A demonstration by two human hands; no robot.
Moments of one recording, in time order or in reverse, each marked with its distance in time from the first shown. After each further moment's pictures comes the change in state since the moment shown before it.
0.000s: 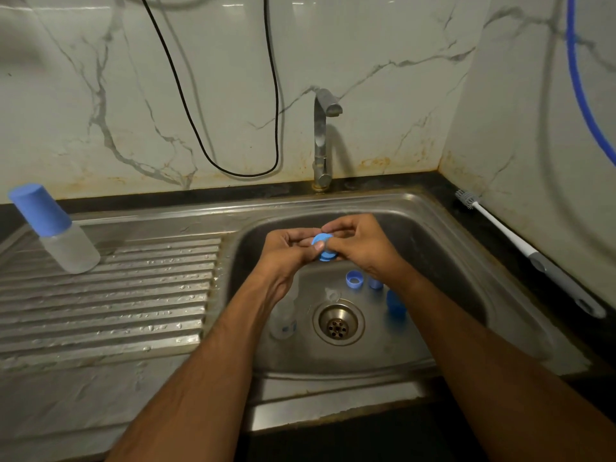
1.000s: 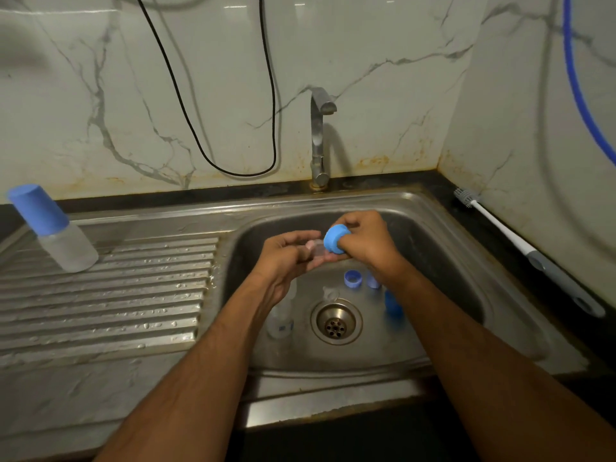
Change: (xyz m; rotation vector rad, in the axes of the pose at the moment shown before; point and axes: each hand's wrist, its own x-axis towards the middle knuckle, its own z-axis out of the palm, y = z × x) left_hand -0.006 0.000 0.009 -0.152 0.027 -0.157; right_hand -0.005 -0.005 -0.006 -0.162 0.139 0.019
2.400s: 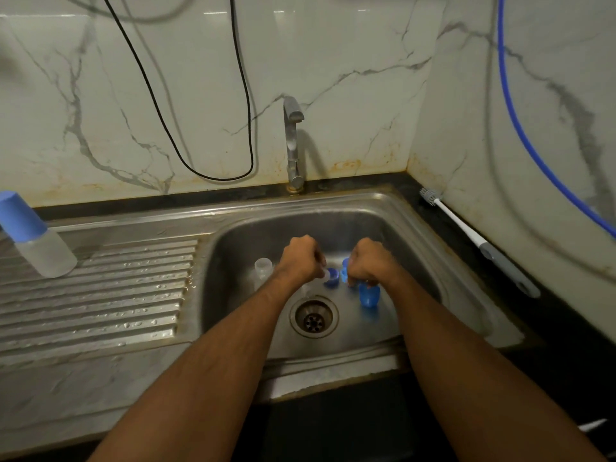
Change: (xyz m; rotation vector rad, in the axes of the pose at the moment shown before) left_hand 0.041 -0.030 0.052 1.262 -0.040 0.219; right_hand -0.010 0.043 -0.040 -0.591 -0.188 0.383
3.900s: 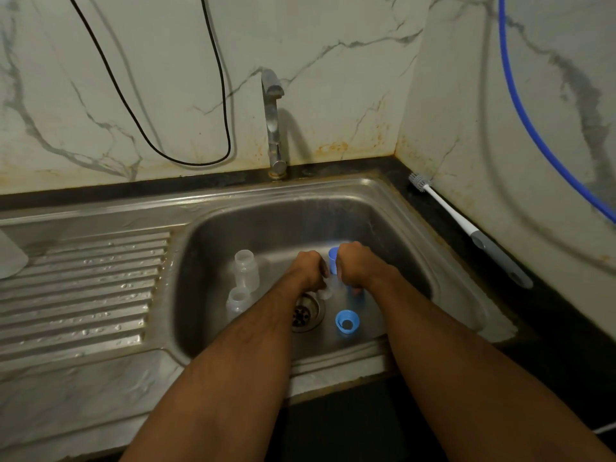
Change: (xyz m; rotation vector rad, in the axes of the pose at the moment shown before) left_hand 0.037 -0.009 0.074 0.013 -0.258 0.015; right_hand 0.015 0.021 0.024 -0.344 -0.004 -0.241
